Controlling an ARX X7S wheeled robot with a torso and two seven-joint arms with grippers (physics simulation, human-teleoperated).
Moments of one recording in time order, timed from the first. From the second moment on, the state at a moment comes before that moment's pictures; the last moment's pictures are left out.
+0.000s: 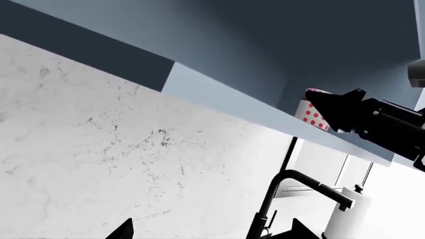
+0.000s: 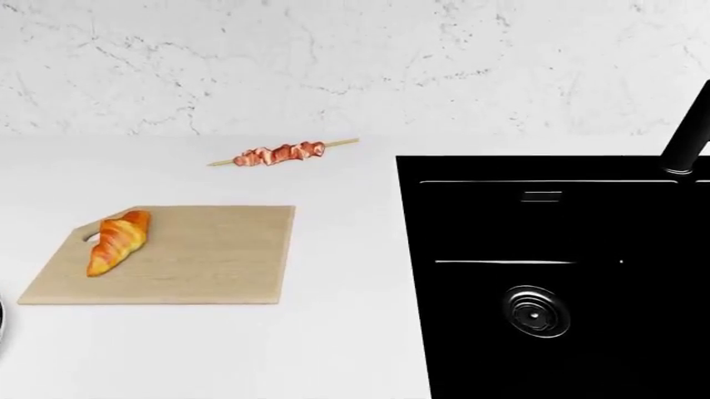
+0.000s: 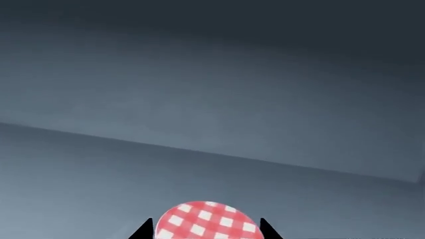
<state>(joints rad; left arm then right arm) -1.52 -0.66 0.18 0.10 -2.17 -0.93 -0.80 2.36 0.08 -0.05 1.02 -0.32 1.14 -0.46</state>
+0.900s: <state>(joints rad) -1.53 -0.67 0.18 0.11 -2.18 -0.91 -0.80 2.35 0.06 -0.02 0.86 -0.28 1.10 -0.46</state>
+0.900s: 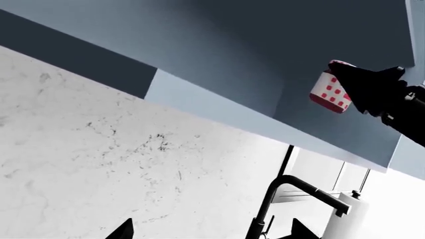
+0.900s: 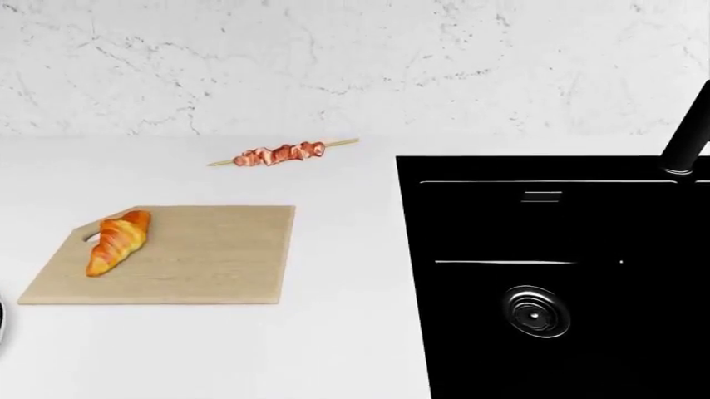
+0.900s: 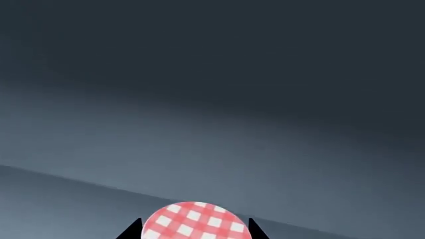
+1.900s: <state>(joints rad) -1.54 -0.68 0.20 0.14 -2.21 -0.88 -0.82 2.35 0.07 -0.03 0.59 -0.35 1.31 -0.73</state>
